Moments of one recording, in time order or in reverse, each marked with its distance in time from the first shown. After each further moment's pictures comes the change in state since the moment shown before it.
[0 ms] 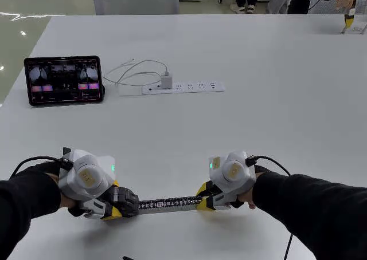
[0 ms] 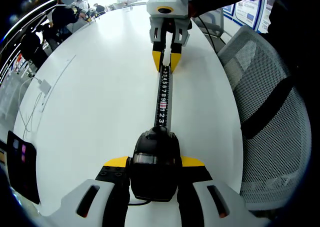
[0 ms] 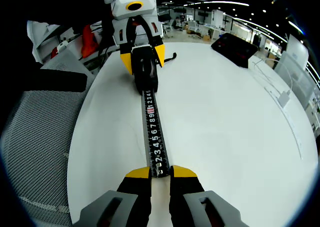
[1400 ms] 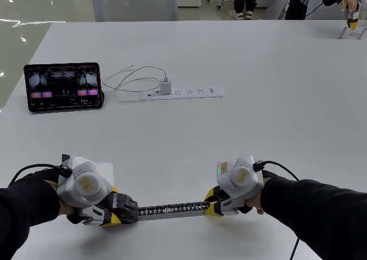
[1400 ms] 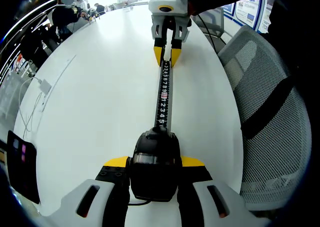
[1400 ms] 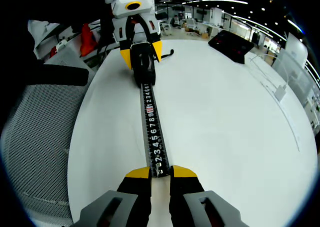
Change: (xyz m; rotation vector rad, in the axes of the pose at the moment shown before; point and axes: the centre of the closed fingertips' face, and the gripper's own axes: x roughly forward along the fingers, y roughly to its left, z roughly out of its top) left arm 0.000 0.000 0.000 -0.001 0.001 0.001; right arm -0.013 -0.002 -0.017 0.012 0.020 -0.009
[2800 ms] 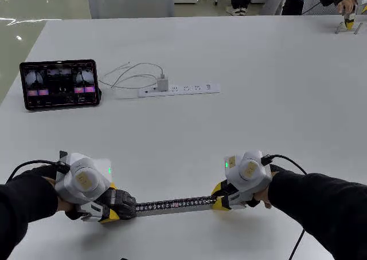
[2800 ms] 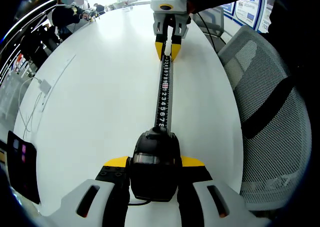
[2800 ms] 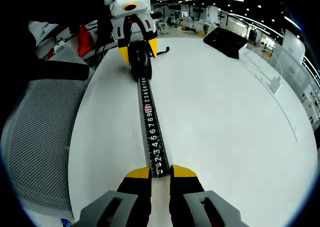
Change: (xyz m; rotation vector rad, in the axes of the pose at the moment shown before) left arm -0.001 0.000 0.000 0.001 0.003 0.000; right arm -0.012 -0.004 -0.018 0.027 0.011 -0.014
